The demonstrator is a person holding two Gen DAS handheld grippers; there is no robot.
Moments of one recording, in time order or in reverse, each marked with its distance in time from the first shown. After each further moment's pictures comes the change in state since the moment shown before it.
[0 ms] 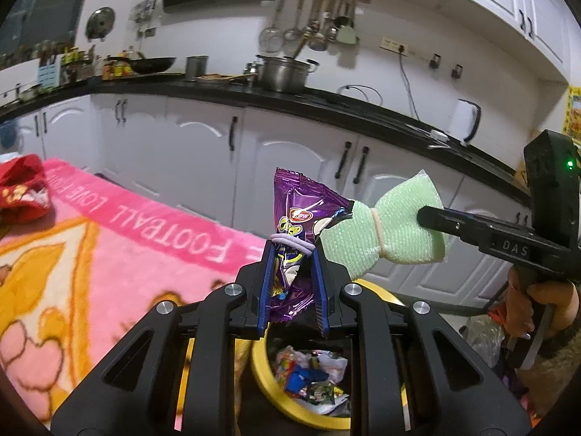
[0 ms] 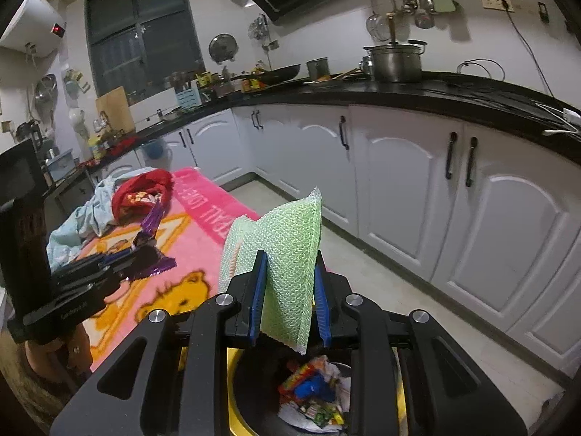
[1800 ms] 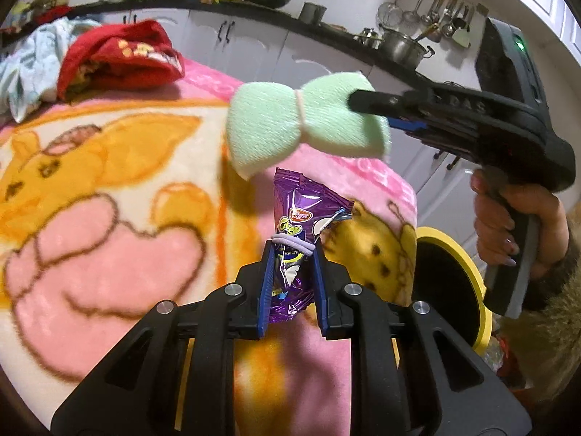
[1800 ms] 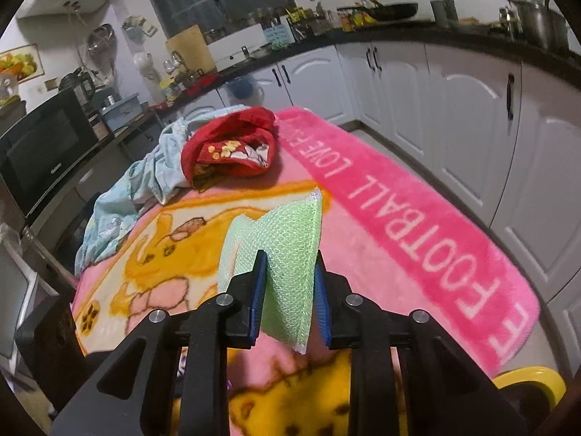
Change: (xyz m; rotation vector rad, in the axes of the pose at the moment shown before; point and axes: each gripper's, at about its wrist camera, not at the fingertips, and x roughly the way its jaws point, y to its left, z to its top) left arm -0.054 0.173 -0.087 -0.317 0.148 0.197; right arm 0.214 0.194 0.039 -0.112 0.231 0.361
